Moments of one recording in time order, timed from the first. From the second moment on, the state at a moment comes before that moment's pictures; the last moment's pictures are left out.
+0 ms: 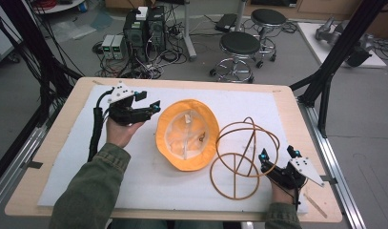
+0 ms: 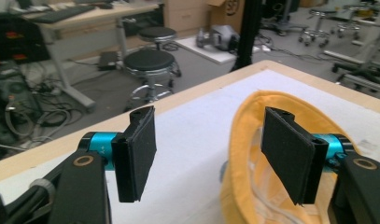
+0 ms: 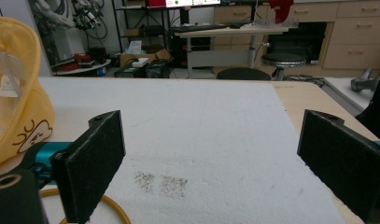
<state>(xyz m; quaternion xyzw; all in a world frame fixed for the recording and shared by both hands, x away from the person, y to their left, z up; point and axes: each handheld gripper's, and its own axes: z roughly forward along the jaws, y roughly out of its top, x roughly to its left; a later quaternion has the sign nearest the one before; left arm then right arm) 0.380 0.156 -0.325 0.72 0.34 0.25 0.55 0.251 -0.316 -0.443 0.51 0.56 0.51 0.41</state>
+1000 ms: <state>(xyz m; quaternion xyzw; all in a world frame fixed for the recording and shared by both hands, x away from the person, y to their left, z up) 0.420 0.117 -0.373 0.75 0.37 0.16 0.52 0.253 -0.313 -0.444 0.50 0.57 0.50 0.42</state>
